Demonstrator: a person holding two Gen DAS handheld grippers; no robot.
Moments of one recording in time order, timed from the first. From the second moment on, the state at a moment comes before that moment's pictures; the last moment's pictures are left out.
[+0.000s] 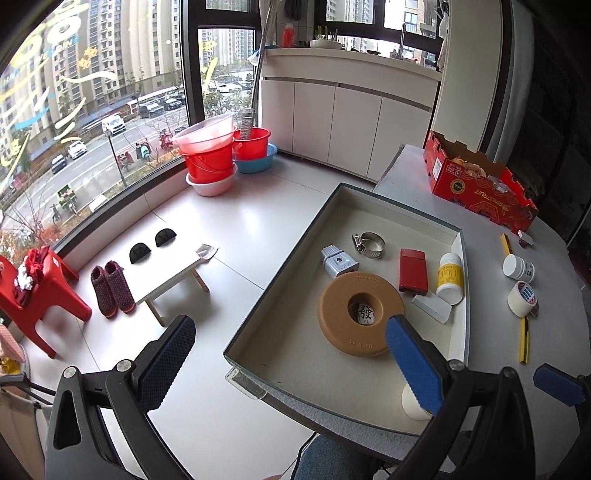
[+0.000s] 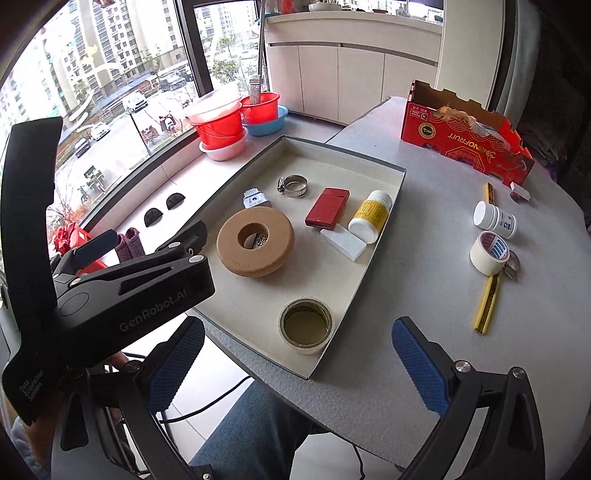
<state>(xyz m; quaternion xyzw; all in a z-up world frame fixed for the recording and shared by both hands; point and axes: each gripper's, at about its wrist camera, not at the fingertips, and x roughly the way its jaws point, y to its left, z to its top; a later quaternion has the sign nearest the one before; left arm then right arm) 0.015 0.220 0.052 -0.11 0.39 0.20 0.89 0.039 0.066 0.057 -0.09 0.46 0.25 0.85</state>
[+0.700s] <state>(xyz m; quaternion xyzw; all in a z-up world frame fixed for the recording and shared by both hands) 0.007 0.132 0.078 -0.05 0.40 0.14 0.90 0.017 -0.038 0.056 -0.03 0.46 0.21 0.86</state>
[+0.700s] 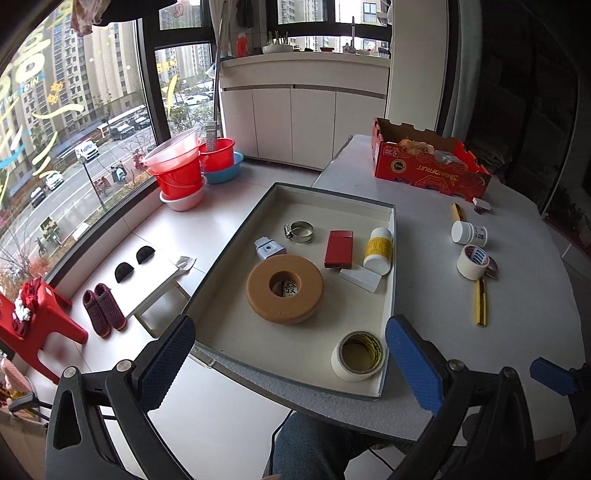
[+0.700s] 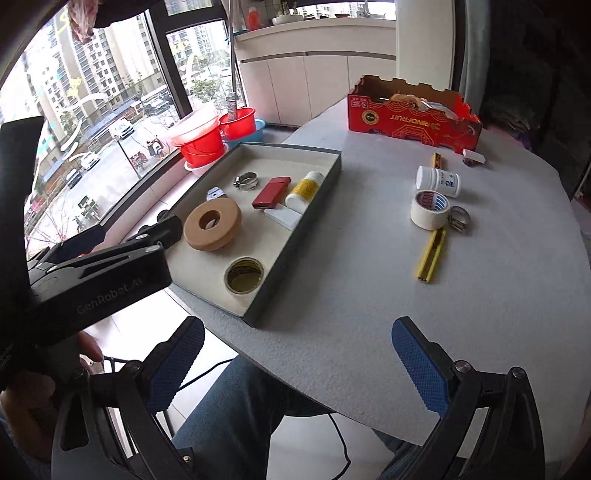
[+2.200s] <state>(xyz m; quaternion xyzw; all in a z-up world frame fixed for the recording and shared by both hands) 0.238 -0.060 -0.013 0.04 0.48 0.04 0.87 0.134 -0.233 -0.035 0.12 0.54 0.06 0.83</state>
